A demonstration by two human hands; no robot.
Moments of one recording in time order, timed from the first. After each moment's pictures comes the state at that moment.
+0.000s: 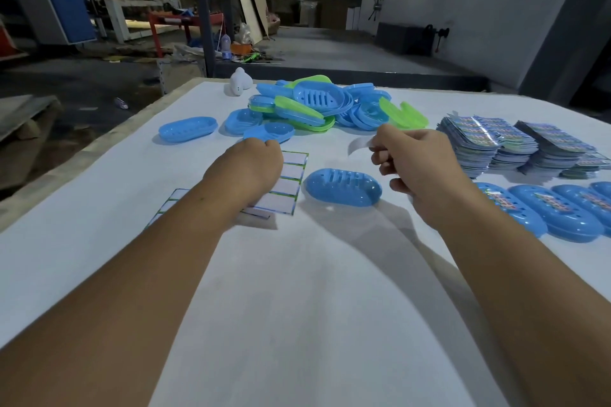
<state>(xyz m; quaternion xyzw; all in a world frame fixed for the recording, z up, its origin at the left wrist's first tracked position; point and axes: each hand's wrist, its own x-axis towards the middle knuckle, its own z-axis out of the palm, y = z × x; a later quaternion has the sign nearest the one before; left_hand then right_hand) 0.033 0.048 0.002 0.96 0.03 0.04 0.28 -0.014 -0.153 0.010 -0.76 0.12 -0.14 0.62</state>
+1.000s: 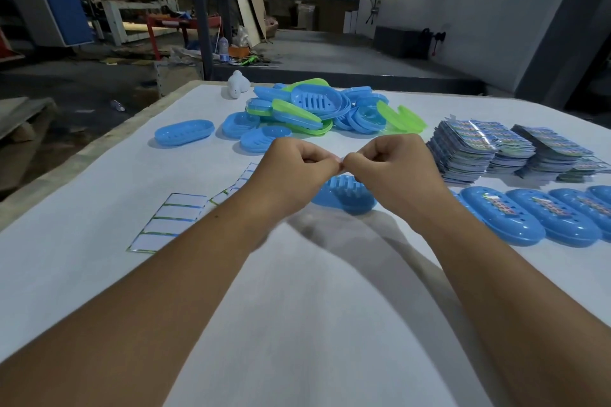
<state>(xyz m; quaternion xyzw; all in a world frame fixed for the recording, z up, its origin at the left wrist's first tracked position) 0.012 0.017 -0.008 0.81 -0.14 0.04 0.56 -0.009 -0.145 -0.006 -0.85 0.02 -0.22 0.47</state>
